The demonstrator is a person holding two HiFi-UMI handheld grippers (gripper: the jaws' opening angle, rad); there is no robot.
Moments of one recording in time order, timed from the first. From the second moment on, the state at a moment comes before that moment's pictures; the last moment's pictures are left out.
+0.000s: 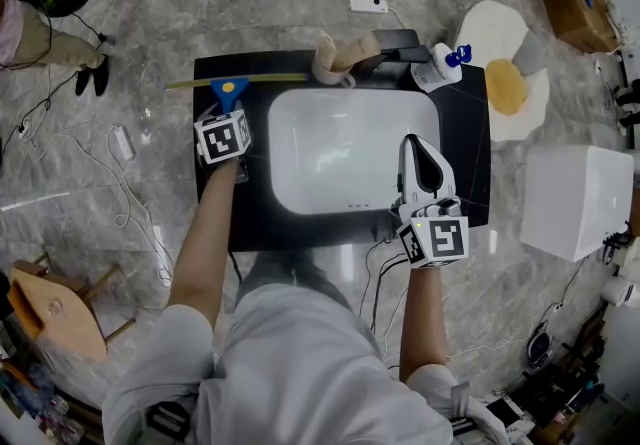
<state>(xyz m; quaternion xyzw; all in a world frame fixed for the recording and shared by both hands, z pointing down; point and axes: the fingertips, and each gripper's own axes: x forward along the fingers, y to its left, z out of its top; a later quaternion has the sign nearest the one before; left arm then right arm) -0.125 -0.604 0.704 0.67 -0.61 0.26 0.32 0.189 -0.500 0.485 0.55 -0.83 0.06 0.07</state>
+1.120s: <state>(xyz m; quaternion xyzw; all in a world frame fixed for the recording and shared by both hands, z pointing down) -0.127 -0.543 0.595 0.73 -0.61 0.19 0.24 0.182 -0.450 0.444 0.55 -0.83 0.05 0.02</state>
